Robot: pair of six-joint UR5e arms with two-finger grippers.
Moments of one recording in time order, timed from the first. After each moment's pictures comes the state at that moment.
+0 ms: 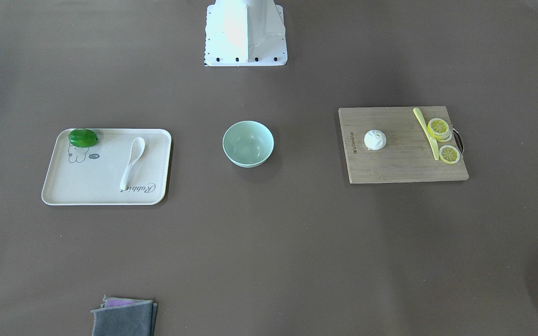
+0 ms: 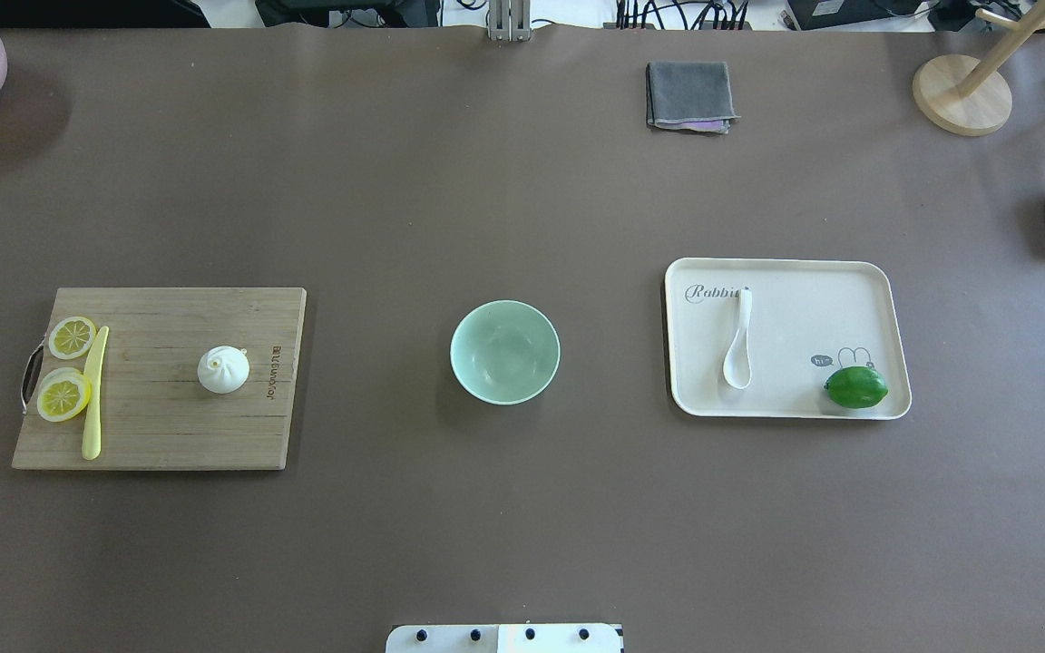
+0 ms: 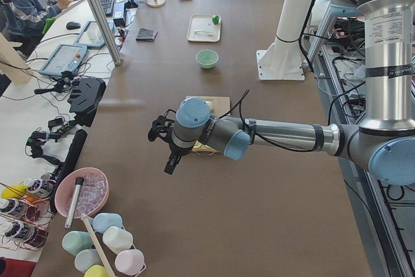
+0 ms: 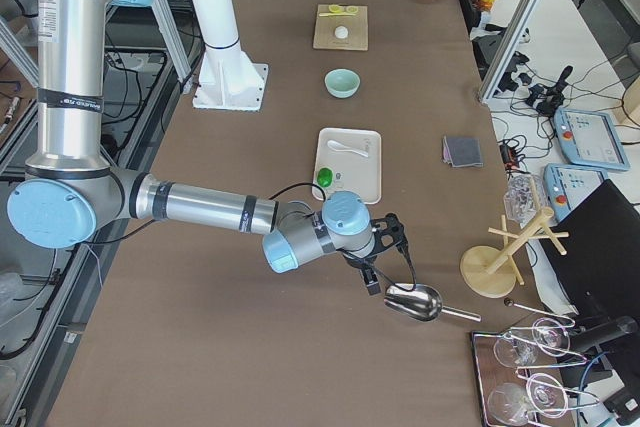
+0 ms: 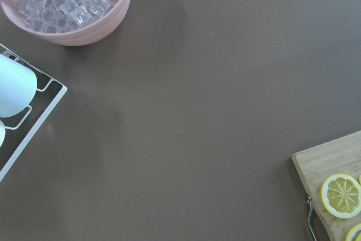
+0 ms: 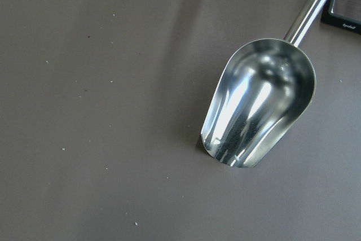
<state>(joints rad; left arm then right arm) -1.53 -1.43 -1.76 -1.99 -2.36 -0.02 1.47 -1.67 1.51 -0.97 2.32 0.06</state>
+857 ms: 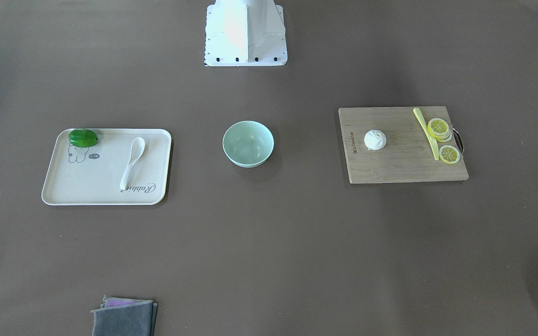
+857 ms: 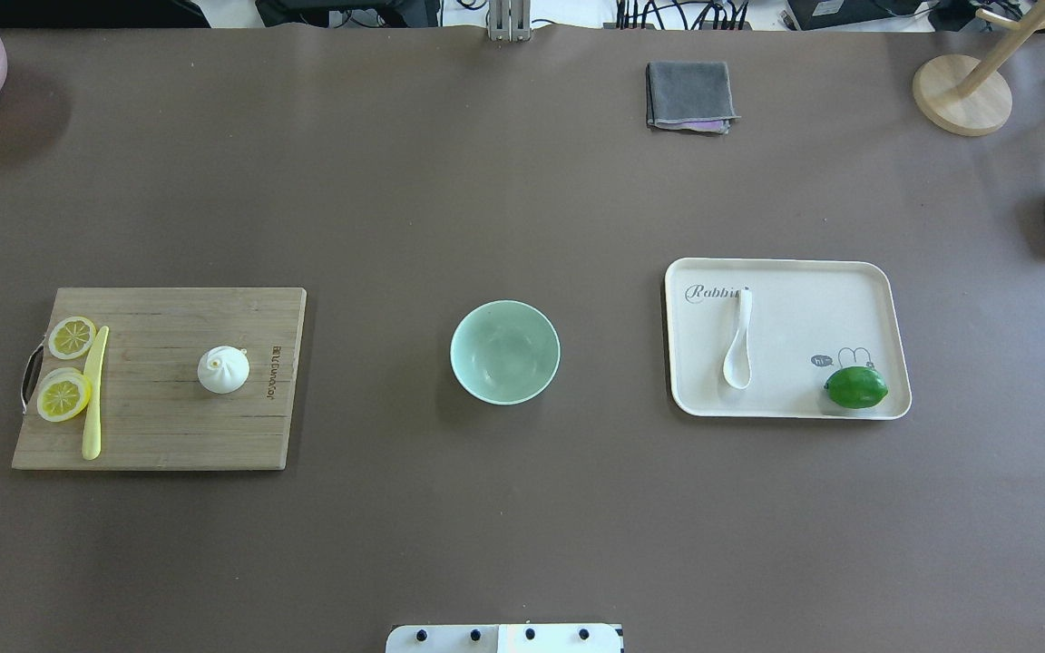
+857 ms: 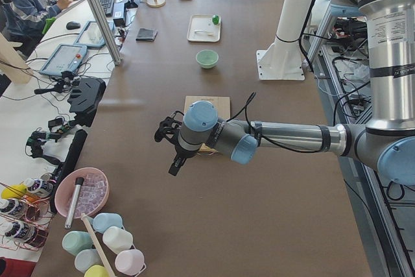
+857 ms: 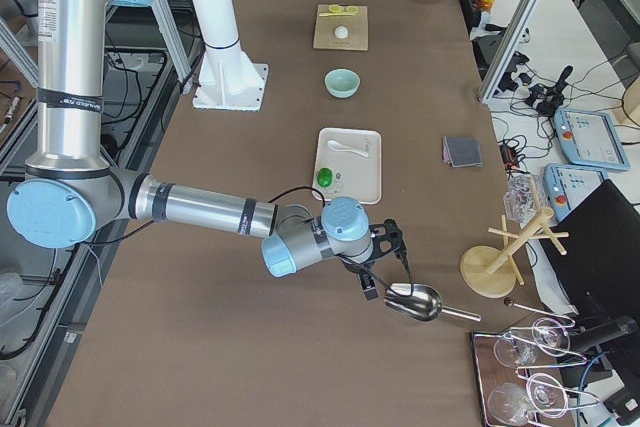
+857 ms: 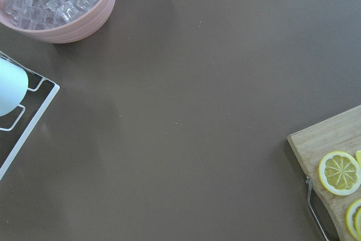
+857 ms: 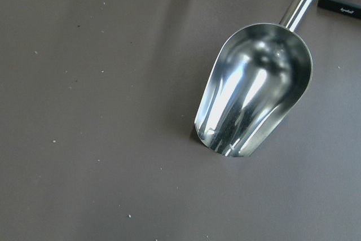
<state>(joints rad) -1.53 -1.40 -1.77 -2.02 -2.36 0.00 1.47 -1.67 1.49 -0.97 2.33 0.06</state>
